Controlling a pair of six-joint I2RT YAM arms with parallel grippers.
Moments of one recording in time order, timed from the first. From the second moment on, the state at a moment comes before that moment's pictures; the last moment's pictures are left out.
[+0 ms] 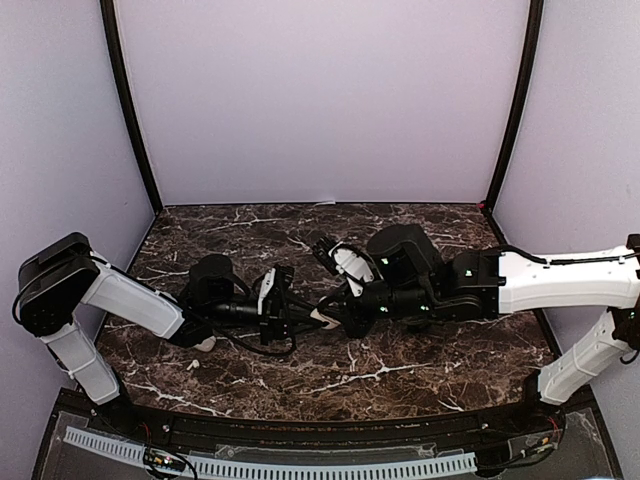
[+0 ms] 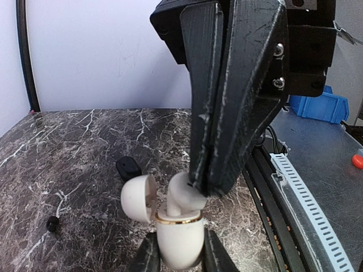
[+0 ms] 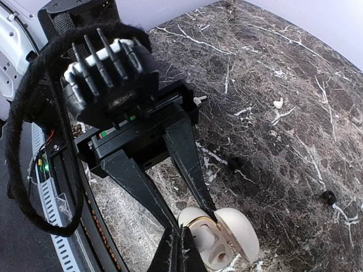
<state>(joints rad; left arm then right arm) -0.83 1.65 0.59 0.92 0.76 0.07 1.20 1.42 1.08 -0.26 0.04 0.24</state>
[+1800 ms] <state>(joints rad) -0.83 1.57 0.59 0.68 0.88 0.36 1.17 1.16 0.88 -0.29 -0.23 -0.62</state>
